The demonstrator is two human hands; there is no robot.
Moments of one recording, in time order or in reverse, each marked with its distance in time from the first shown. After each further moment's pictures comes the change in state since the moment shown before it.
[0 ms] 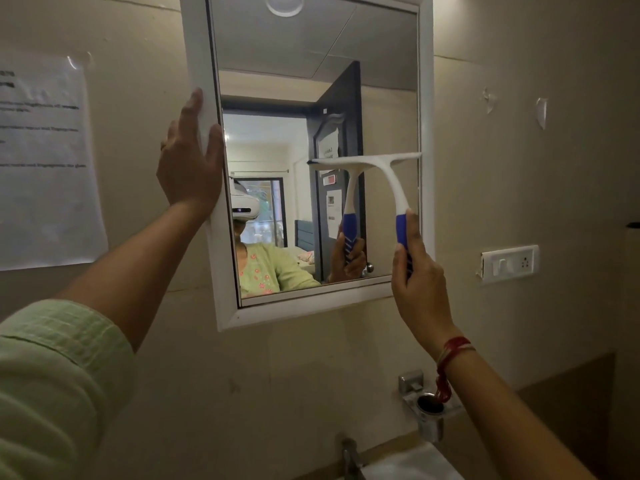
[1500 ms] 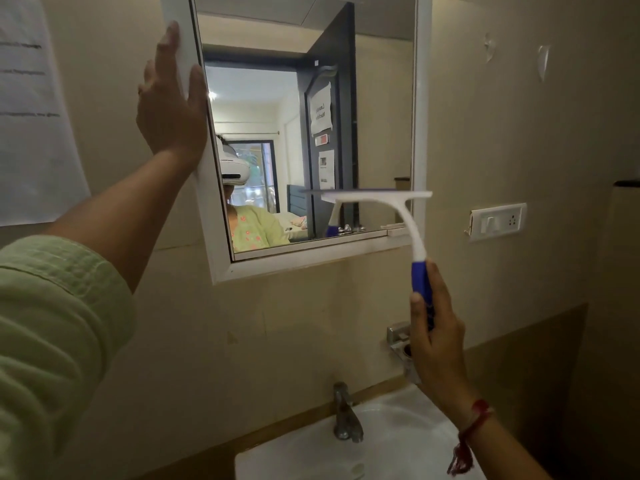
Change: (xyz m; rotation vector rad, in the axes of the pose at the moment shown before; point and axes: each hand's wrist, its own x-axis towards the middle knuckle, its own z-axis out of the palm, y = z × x) left_hand 0.000 0.001 -0.002 0.046 -0.010 0.014; right_hand -0.127 -0.006 -0.040 0.248 -0.038 0.305
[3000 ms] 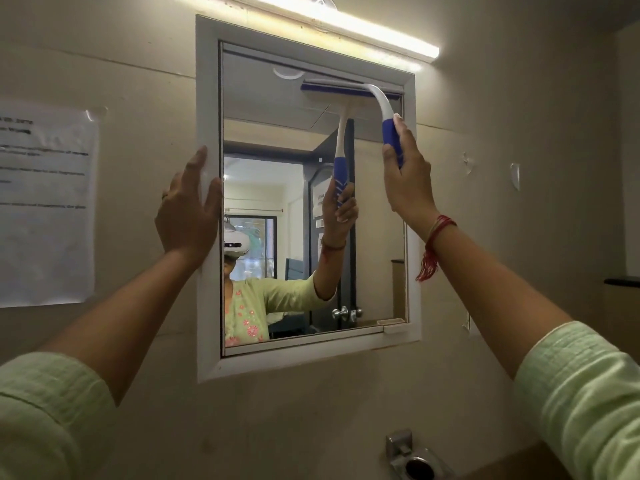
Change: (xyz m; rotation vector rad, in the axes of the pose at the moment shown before) left_hand -0.002 0.002 0.000 -0.059 0.008 0.015; right_hand 0.321 -0.122 0.032 -0.095 0.117 -0.399
